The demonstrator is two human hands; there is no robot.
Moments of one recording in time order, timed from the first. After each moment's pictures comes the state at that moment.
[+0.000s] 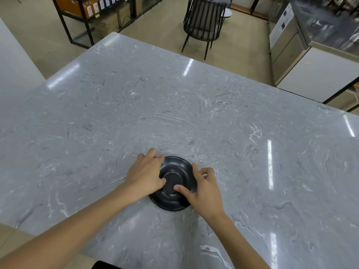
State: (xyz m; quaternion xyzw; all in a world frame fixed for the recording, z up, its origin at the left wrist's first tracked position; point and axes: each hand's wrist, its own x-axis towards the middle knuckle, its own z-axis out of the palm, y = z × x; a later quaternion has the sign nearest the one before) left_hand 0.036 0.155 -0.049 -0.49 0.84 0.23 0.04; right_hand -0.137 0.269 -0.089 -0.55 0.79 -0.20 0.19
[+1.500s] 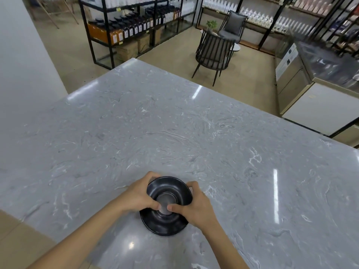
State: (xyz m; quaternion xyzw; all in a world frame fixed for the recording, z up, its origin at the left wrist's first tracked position) left_hand 0.068 0.171 -0.063 -0.49 0.69 0.53 -0.05; right_hand -0.135 0.258 -0.066 -0.47 0.76 -0.20 0.39
